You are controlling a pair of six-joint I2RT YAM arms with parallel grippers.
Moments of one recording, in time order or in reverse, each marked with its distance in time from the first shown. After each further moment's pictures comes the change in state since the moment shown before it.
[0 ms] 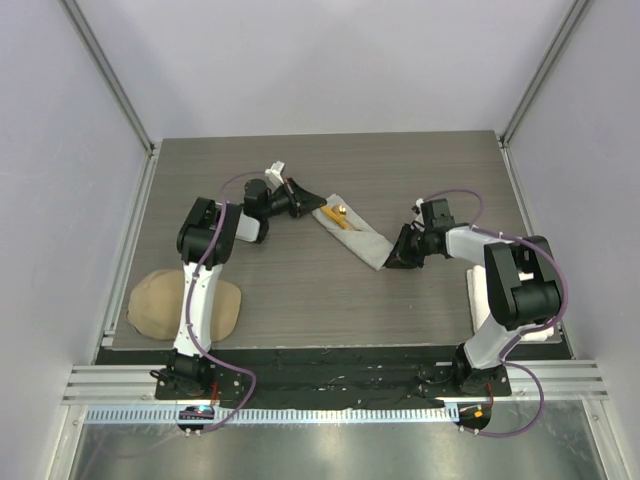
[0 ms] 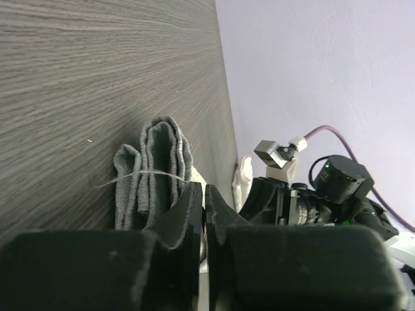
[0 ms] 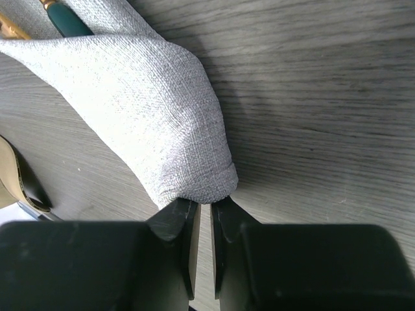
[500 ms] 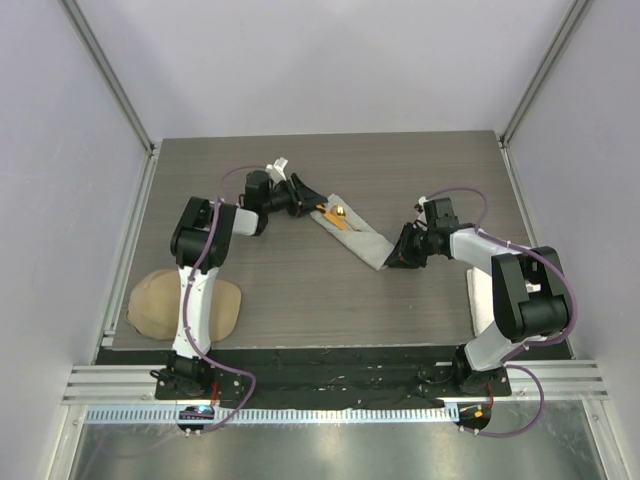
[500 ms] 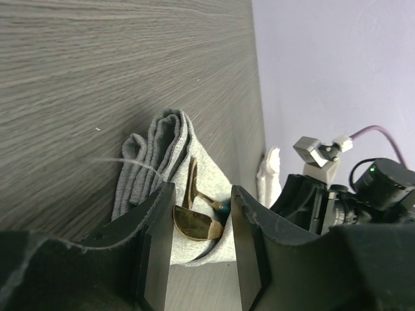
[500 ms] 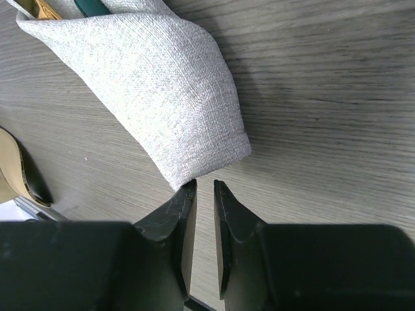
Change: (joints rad) left arm 0.001 -0.083 0.010 -0.255 -0.006 0.174; right arm 0.002 -0.086 -0.013 -0.045 0.015 -0.008
